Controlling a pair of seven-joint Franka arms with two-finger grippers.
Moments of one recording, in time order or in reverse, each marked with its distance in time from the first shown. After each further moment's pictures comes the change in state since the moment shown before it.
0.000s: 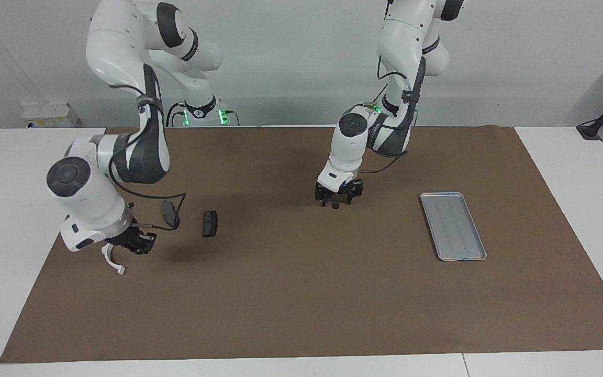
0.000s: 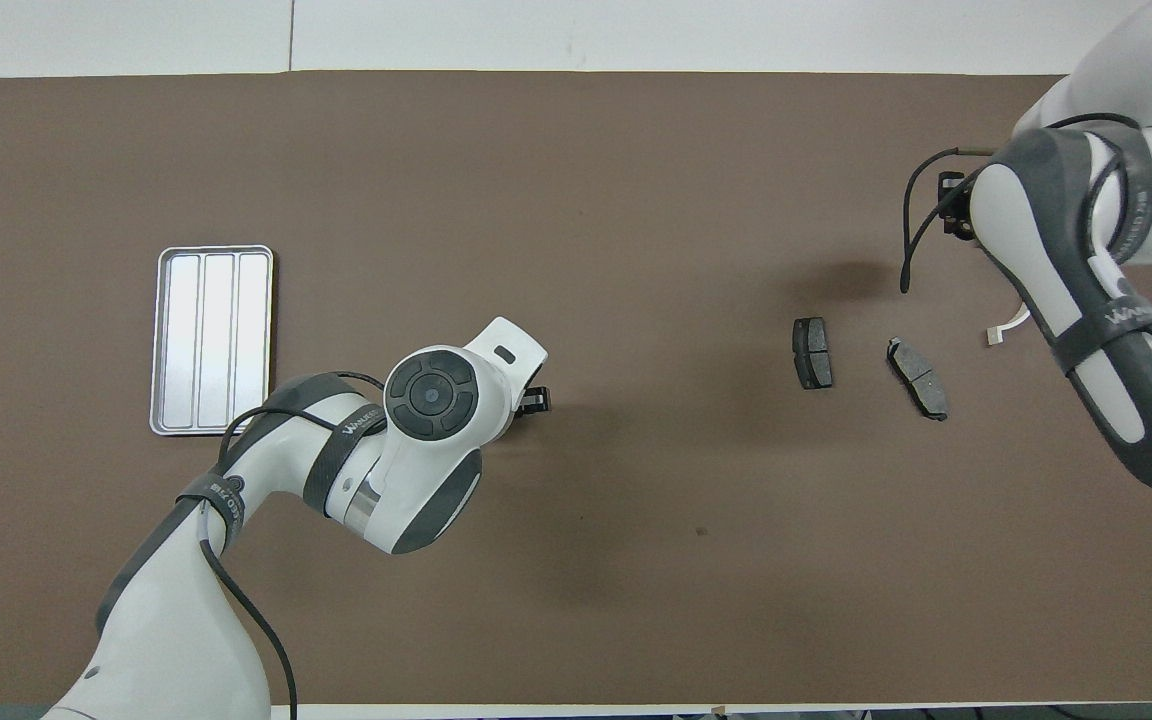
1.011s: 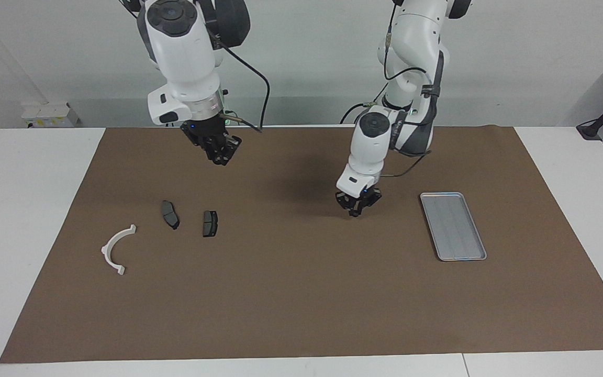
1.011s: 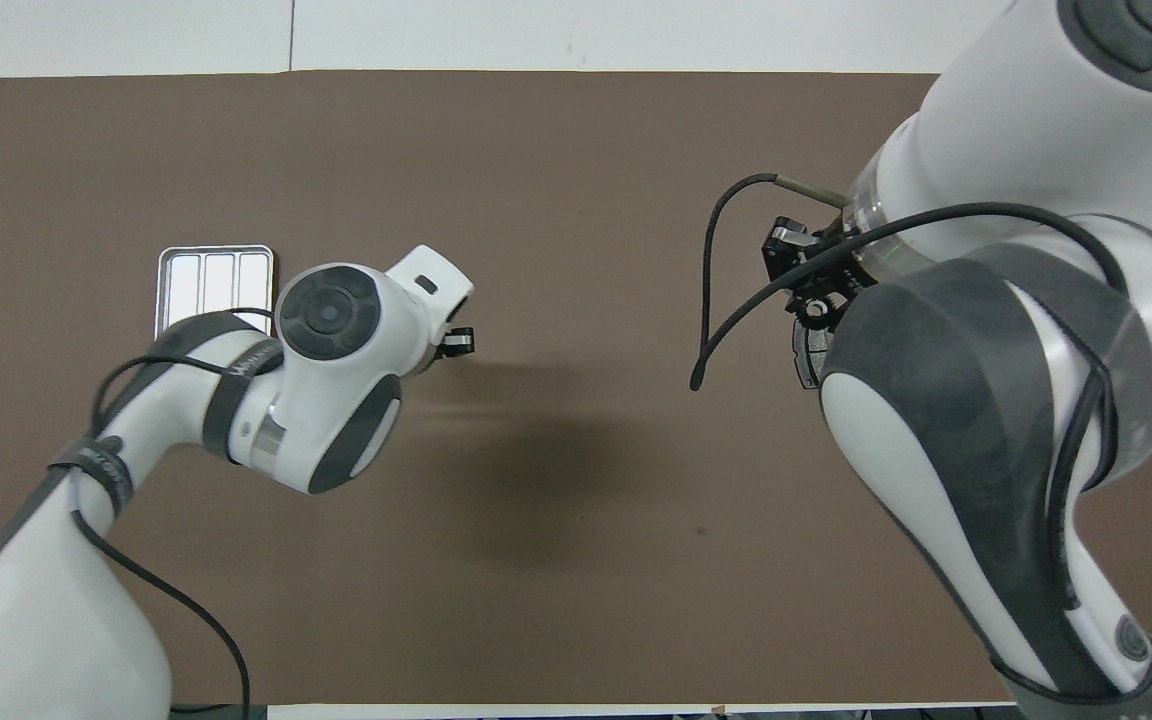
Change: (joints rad) left arm 0.166 -0.045 0.032 0.133 0.054 -0.177 0.195; right arm 0.213 -0.278 0.190 0.006 0.094 -0.290 0.759
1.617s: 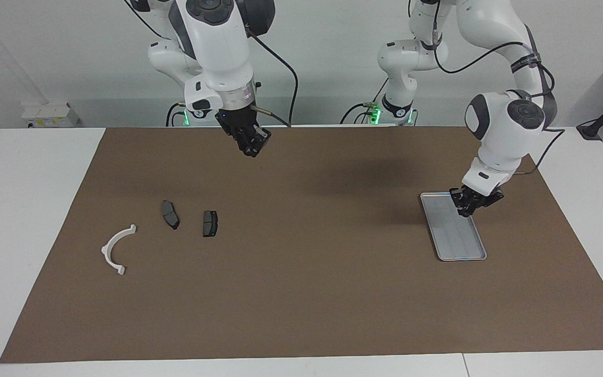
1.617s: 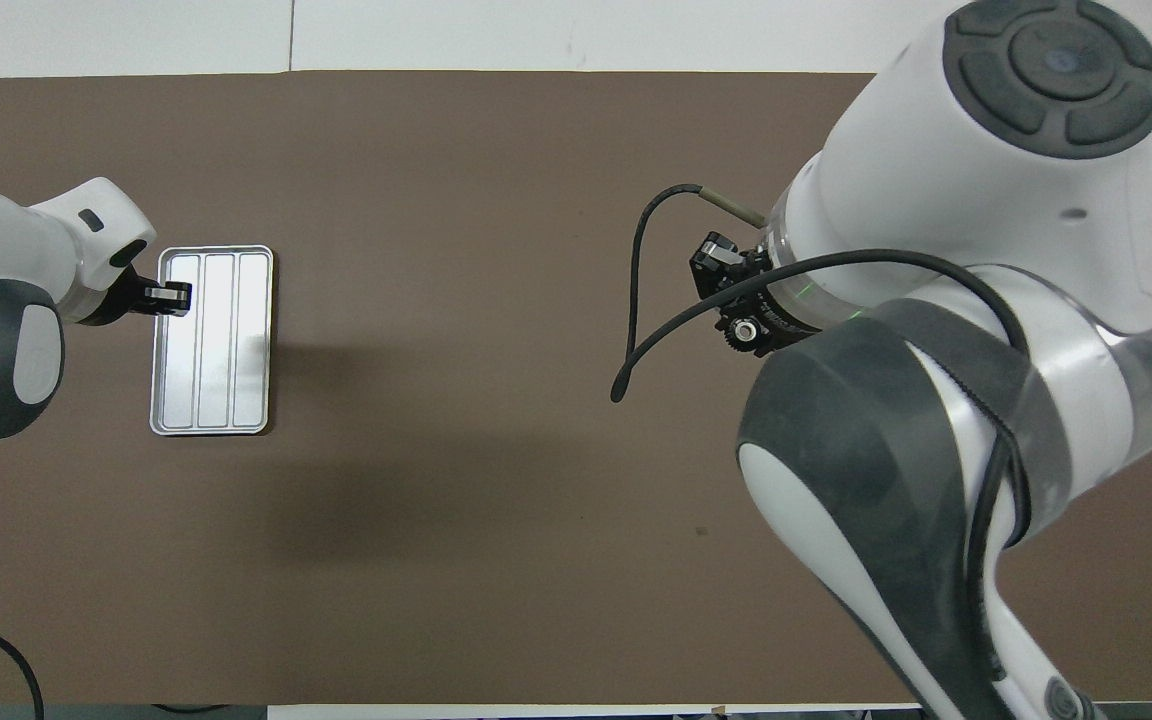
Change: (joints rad) left arm 0.417 -0.077 0.007 0.023 0.001 -0.094 0.566; right arm 0.085 -0.004 0.001 -0.016 0.042 0.060 0.197
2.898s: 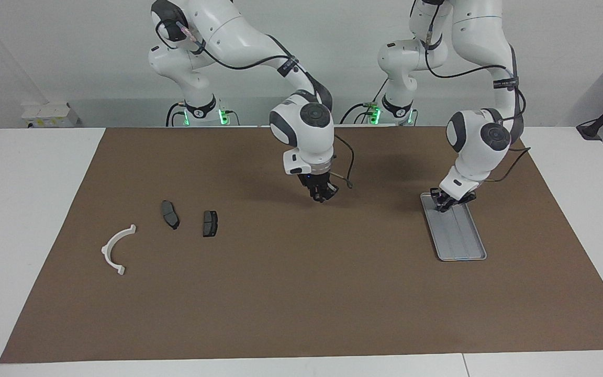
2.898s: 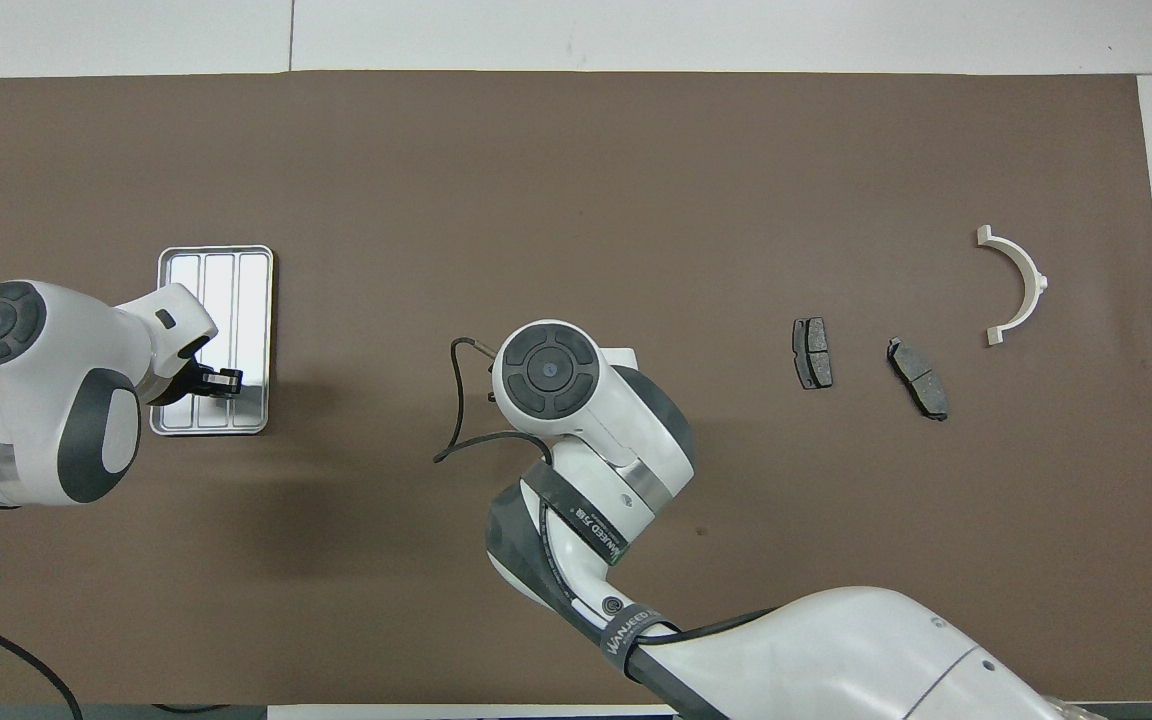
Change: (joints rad) left arm 0.009 -0.004 -0.022 -0.275 -0.018 0.177 0.015; right arm 0.266 0.285 -0.002 -0.351 -0.126 0.689 0.353
